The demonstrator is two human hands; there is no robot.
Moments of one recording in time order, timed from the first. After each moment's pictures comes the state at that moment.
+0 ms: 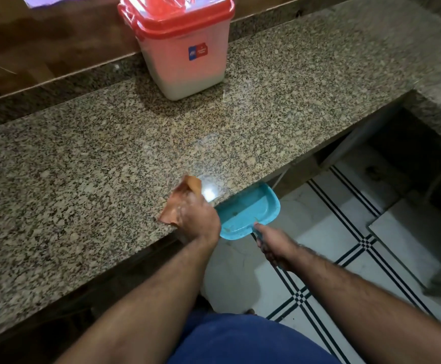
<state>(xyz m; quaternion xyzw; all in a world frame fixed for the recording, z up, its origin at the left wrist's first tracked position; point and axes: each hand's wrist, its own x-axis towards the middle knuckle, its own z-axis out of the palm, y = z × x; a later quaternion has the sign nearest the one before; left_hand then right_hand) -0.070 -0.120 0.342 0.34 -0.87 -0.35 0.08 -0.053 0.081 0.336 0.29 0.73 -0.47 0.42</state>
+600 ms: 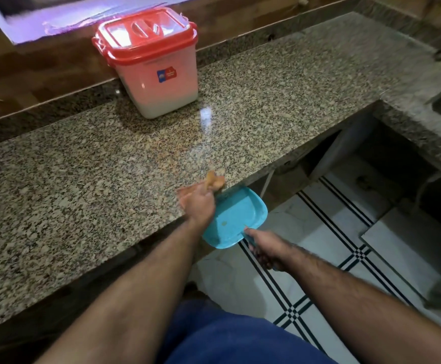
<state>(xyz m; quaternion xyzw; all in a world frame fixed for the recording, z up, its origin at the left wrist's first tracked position) -0.122 -0.046 0.369 0.24 -0.84 -0.49 0.01 -0.066 0.157 0.352 0.24 0.73 -0.47 0.44</state>
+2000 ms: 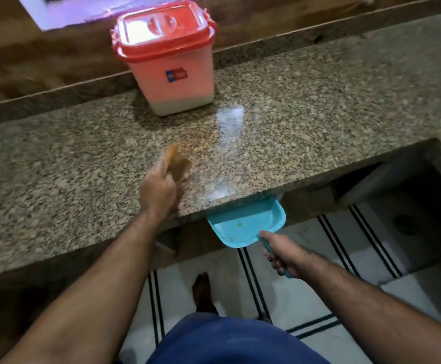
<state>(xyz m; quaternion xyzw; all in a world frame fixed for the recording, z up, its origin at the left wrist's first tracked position) -0.178 -0.054 0.419 0.31 -0.90 -0.27 0.16 -0.194 0.270 0.346 0.18 0.72 -0.44 0.50</state>
